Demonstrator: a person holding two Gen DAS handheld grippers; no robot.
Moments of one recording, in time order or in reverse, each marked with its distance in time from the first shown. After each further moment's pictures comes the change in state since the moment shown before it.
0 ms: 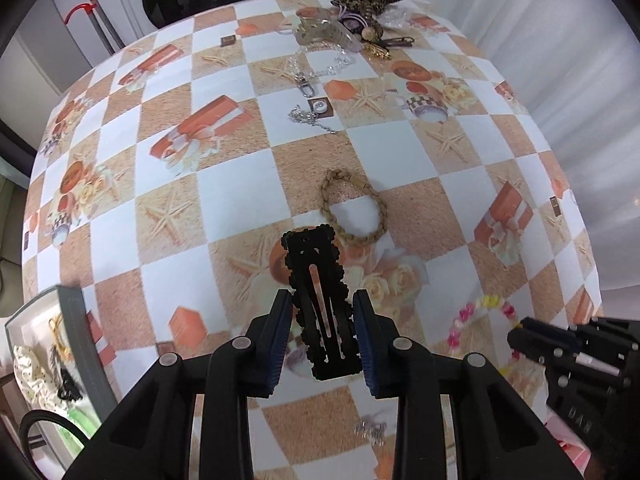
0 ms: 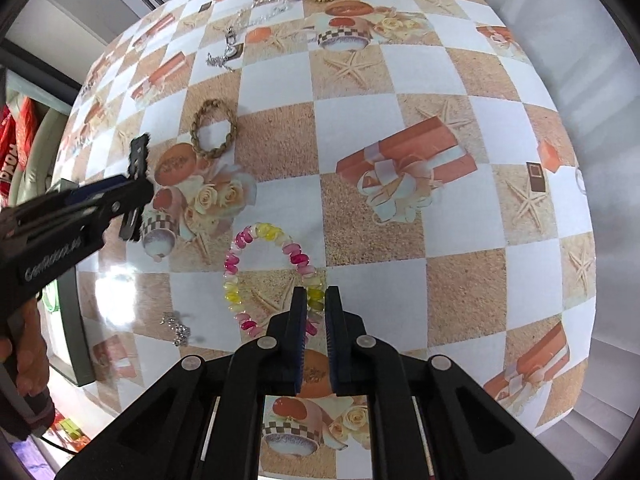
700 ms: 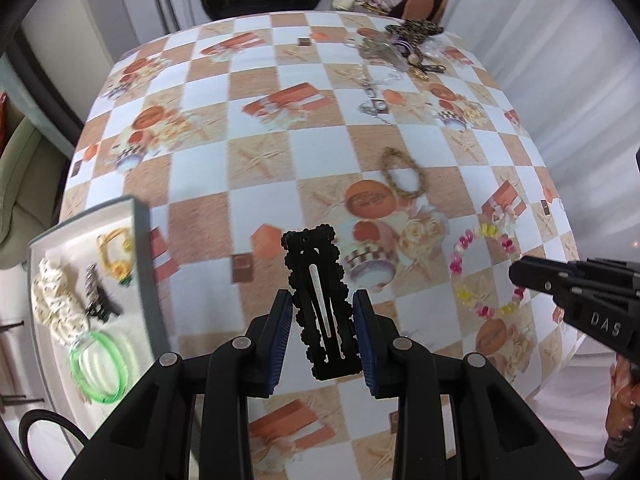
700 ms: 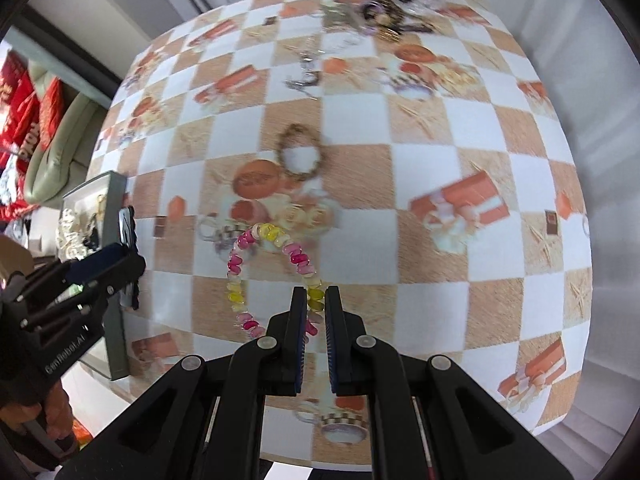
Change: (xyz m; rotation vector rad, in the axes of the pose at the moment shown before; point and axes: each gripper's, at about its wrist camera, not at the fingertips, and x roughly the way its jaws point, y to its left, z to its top) left arm -0.054 0.053 -0.067 -0.132 -0.055 -0.002; right arm -0.029 0.062 -0.001 -0.102 -0.040 0.036
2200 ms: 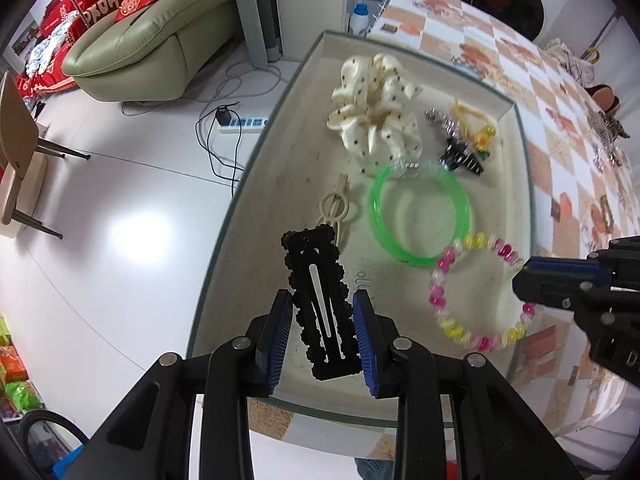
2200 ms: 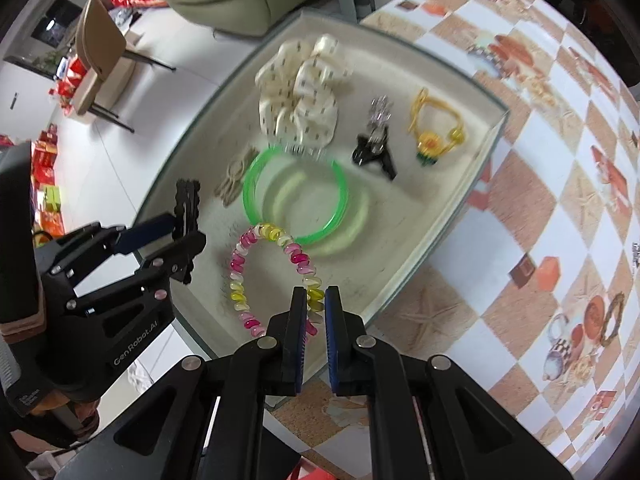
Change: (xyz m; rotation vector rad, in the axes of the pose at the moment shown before) left arm -0.021 0.240 -0.166 -0.505 0.031 0.239; right arm 0.092 0.323 -0.036 -0.708 0.260 0.142
